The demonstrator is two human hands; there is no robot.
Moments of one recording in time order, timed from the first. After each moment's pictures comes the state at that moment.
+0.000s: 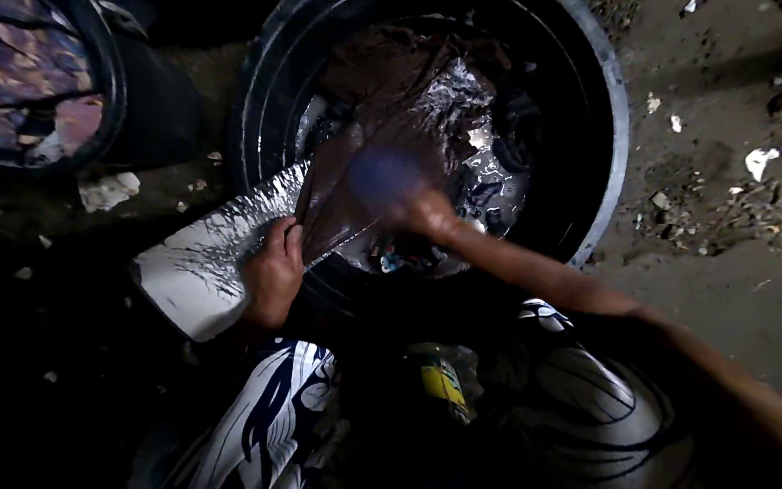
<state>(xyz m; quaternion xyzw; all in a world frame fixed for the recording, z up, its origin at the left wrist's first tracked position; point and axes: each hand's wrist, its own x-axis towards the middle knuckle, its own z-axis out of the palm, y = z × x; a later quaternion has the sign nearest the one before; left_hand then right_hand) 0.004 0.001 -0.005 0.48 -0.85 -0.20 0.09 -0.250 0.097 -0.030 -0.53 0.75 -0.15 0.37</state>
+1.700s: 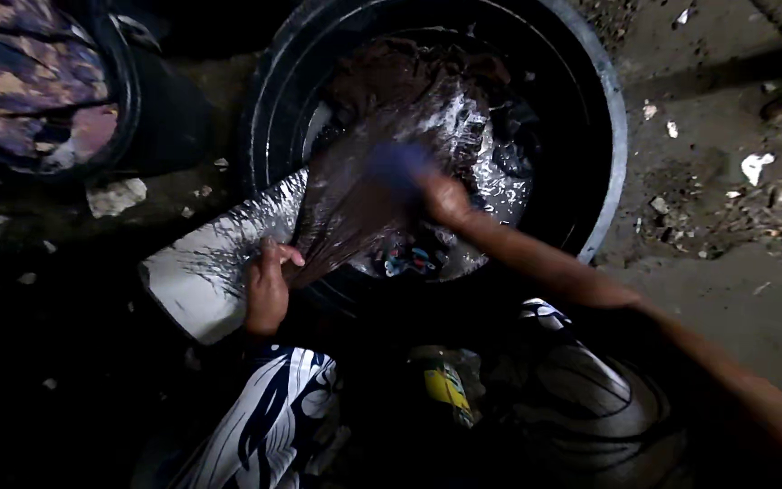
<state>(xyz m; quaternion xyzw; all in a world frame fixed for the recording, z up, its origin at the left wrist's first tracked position) 0.025 -0.005 0.001 0.53 -0.65 -0.51 0.17 -0.273 0.089 -0.033 -0.53 0.78 -0.11 0.33</state>
